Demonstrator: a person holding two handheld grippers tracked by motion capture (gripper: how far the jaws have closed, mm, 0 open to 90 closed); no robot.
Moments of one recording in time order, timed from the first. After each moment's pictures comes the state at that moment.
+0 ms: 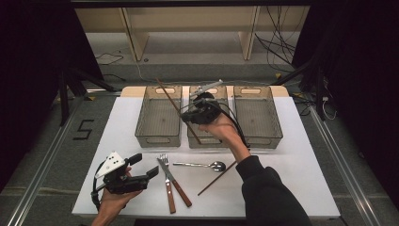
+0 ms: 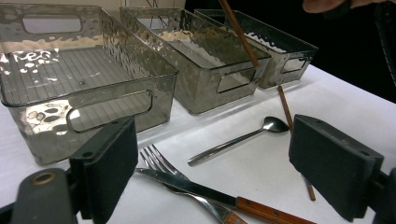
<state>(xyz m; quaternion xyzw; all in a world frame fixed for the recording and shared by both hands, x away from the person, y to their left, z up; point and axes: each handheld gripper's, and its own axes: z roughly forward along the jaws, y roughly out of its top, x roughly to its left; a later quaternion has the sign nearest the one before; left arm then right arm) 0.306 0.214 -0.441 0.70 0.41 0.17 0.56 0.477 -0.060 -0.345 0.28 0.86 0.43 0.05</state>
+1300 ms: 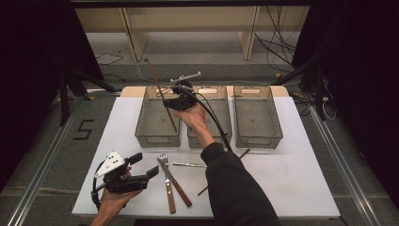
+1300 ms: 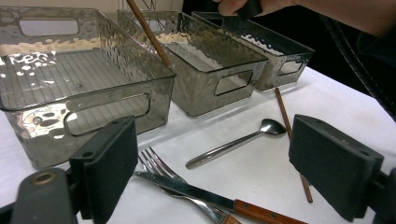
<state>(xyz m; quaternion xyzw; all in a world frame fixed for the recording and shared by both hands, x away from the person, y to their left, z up) 0.307 0.214 -0.439 0.70 0.40 0.17 0.56 0.530 0.007 -0.361 0.38 0.80 0.46 0.06</state>
